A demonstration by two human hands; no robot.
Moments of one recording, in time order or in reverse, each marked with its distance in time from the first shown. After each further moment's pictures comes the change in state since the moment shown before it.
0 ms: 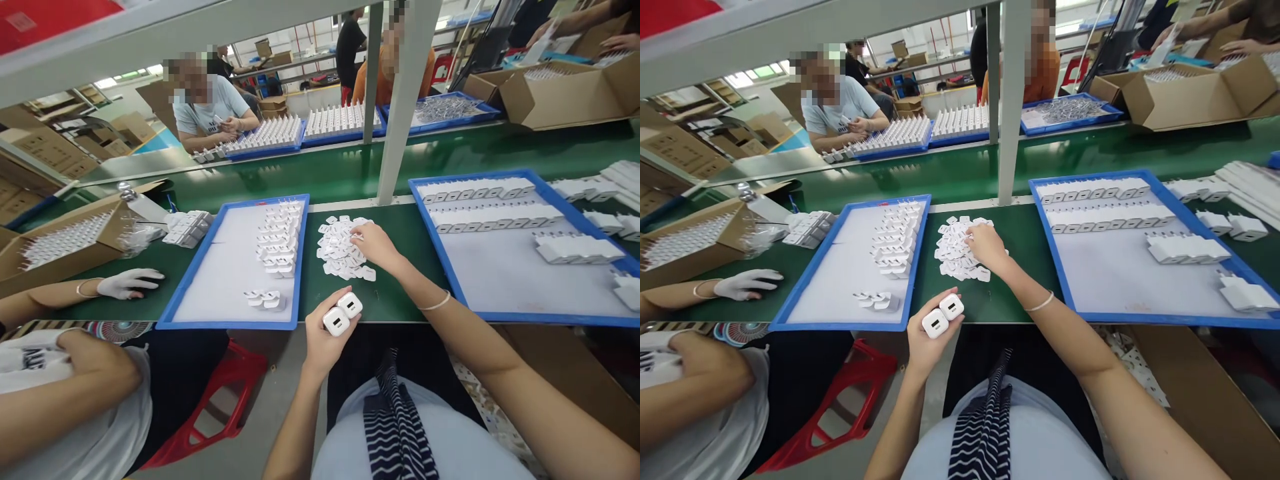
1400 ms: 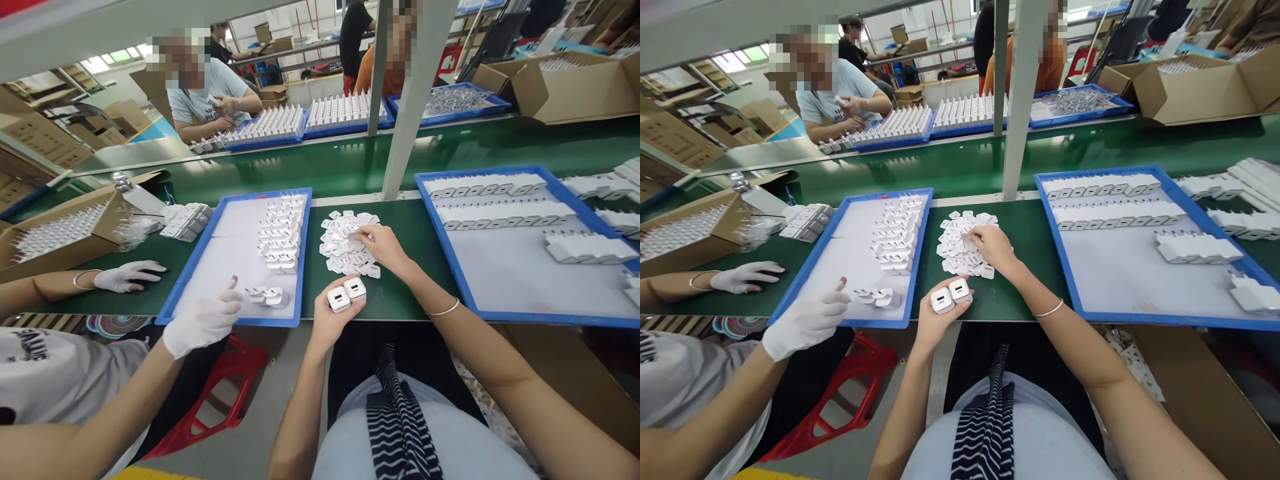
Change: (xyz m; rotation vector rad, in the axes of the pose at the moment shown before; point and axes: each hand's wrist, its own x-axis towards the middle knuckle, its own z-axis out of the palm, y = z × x) left_hand 0.028 -0.007 0.007 -0.324 -0.096 -0.291; right_hand 0.005 0.024 0.014 0.069 0.134 -0.170
